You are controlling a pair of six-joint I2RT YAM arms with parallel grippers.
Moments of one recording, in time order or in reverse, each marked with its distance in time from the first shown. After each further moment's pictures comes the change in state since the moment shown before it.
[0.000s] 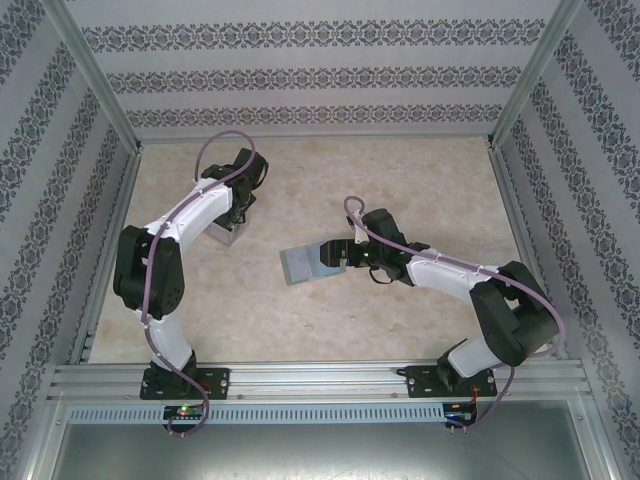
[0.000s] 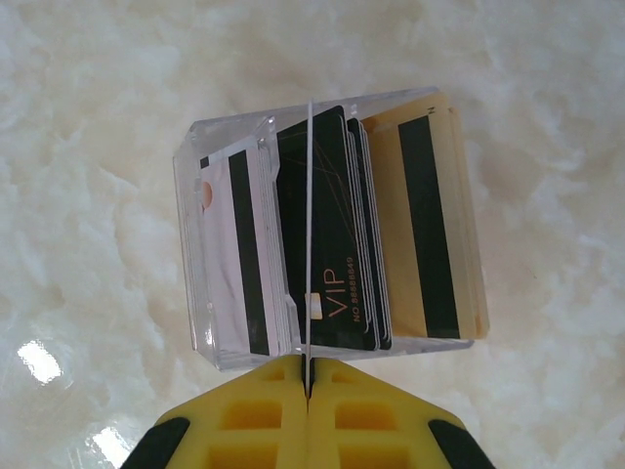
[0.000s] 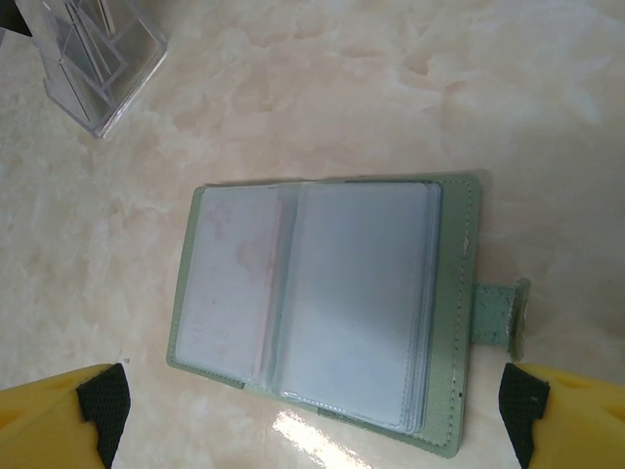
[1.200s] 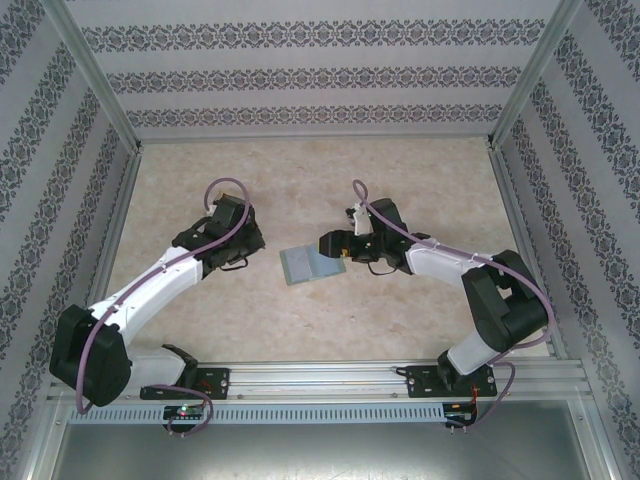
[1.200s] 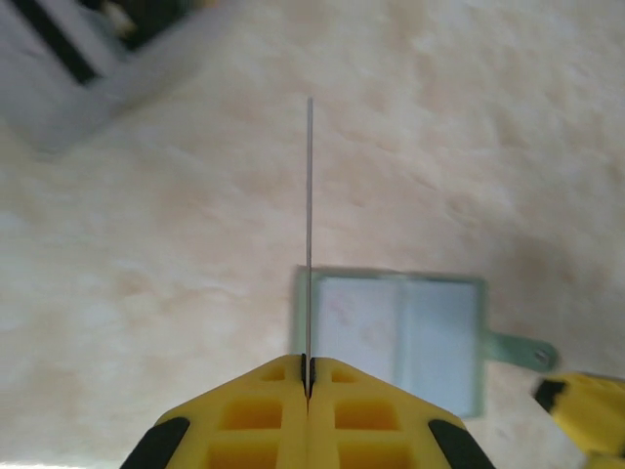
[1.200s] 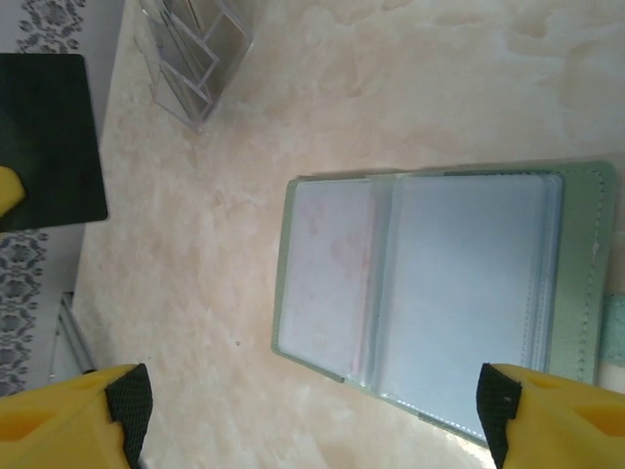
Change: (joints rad) left arm -0.136 -0.556 -0.568 0.368 0.330 0.324; right arm -0.072 0.079 0.066 0.021 -0.272 0.093
